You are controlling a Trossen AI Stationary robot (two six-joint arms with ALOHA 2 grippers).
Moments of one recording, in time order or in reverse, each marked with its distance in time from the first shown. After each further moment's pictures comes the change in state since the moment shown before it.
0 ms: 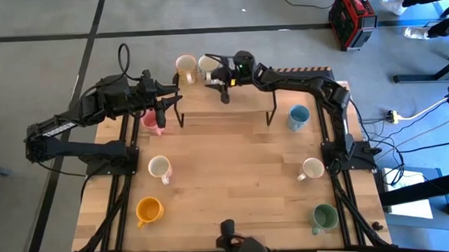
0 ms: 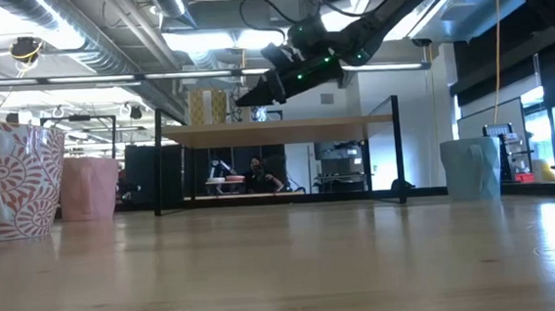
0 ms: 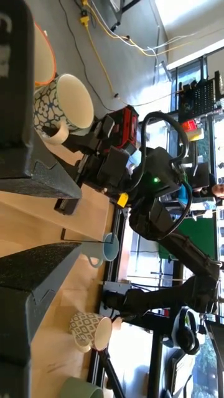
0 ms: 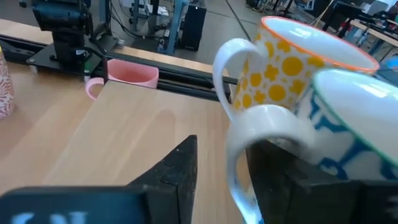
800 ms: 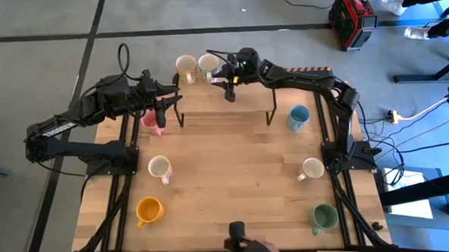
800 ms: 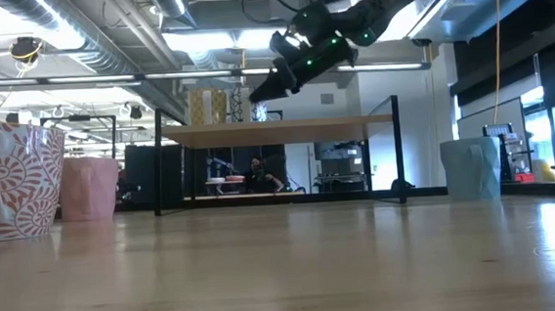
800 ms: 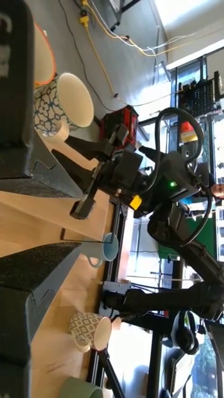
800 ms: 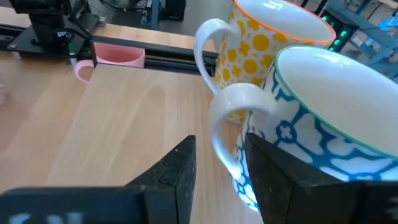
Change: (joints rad) left arm 0.000 0.000 0.000 0.003 0.000 0.000; right arm 0.000 -0.103 0.000 -0.222 0.102 0.015
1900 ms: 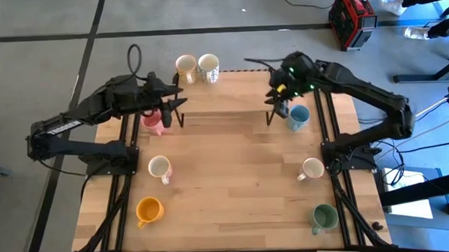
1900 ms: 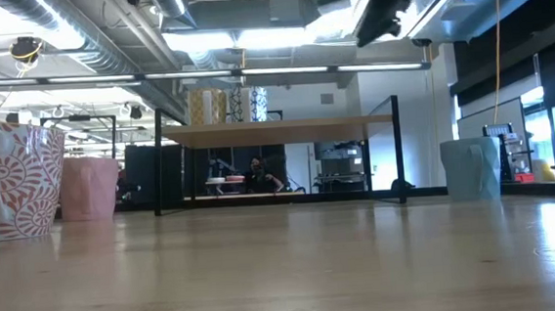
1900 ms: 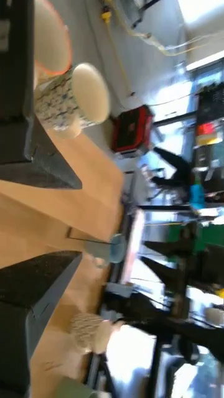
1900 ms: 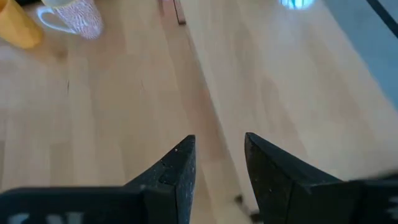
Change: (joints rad) left arm 0.000 0.053 0.002 -0.019 -0.008 -0.070; right arm 0.064 -0.613 -0.117 -0.933 0.138 0.272
